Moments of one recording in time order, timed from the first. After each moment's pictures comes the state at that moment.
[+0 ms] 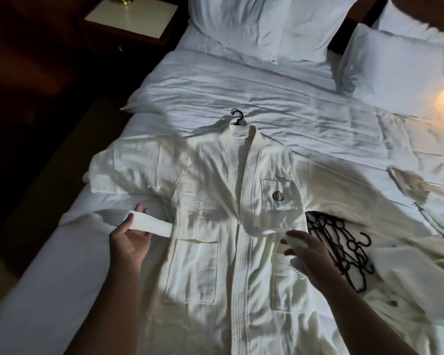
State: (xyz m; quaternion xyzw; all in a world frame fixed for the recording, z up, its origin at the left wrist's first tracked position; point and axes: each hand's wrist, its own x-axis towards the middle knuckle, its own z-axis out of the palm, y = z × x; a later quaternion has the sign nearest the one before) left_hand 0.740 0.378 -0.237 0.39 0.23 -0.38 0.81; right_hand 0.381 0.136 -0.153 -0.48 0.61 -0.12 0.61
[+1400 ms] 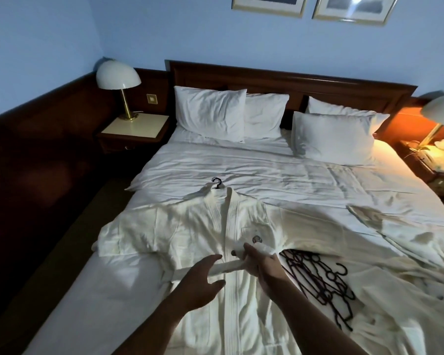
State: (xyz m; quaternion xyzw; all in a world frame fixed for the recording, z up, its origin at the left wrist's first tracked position) left_hand 0.565 0.344 -0.060 0.76 -0.48 -0.34 0.28; right_hand 0.406 0.210 -0.031 -0.46 0.39 -0.27 0.75
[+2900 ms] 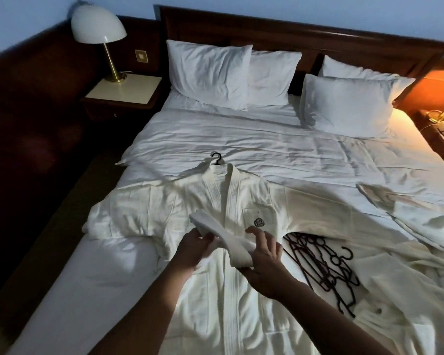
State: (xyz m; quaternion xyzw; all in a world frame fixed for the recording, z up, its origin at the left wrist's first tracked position) left_hand 0.614 0.257 -0.084 0.70 -0.17 -0.49 0.48; right_hand 0.411 0.178 -0.067 -0.92 0.33 -0.05 0.21
